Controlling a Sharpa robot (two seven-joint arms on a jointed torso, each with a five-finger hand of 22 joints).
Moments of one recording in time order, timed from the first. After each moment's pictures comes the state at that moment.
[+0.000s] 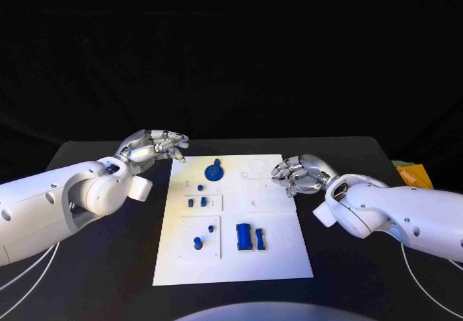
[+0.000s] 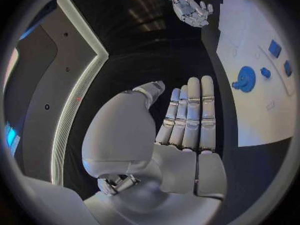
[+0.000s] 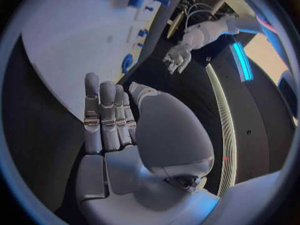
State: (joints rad) left arm 1.16 -0.89 -0.04 1.42 -0.12 -0.10 0.35; left_hand 1.35 -0.18 0.45 0.20 0.25 0.89 0.19 0.30 0.28 0.97 0.13 0.44 0.06 0.97 0.07 0.81 0.26 0.18 0.88 0.18 0.64 0.52; right arm 1.14 -0.96 -0.16 1.62 -0.64 -0.49 0.10; right_hand 1.44 -0.11 0.40 0.25 0.13 0.73 0.17 0.43 0.49 0.87 0.10 0.65 0.74 1.13 0.03 0.89 0.77 0.17 1.09 0.13 0.34 1.09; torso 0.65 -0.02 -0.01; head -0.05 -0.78
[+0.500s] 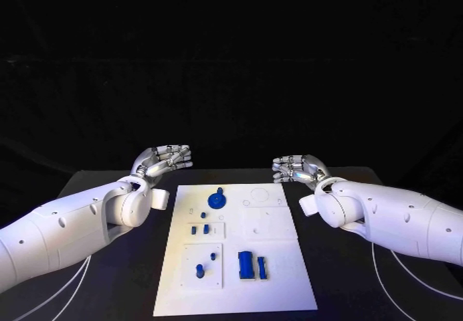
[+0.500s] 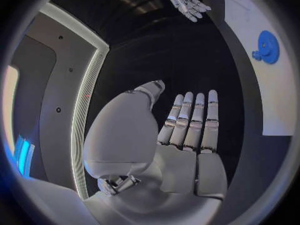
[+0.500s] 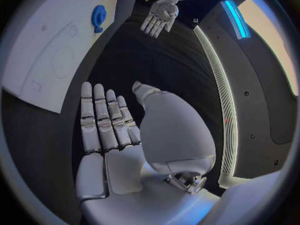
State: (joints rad) left arm 1.14 -0.69 -0.04 1.16 -0.04 -0.23 0.49; left_hand 1.38 -0.16 0.37 0.22 0.25 0.79 0.19 0.17 0.22 0.91 0.17 0.07 0.06 0.73 0.20 0.22 0.11 0.16 0.72 0.29 0.18 0.21; right arm 1.15 -0.71 -0.14 1.18 -0.16 -0.37 0.35; right_hand 1.34 -0.11 0.39 0.21 0.08 0.72 0.20 0.19 0.29 0.90 0.20 0.11 0.08 0.90 0.16 0.22 0.35 0.17 0.92 0.26 0.06 0.48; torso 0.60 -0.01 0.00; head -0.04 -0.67
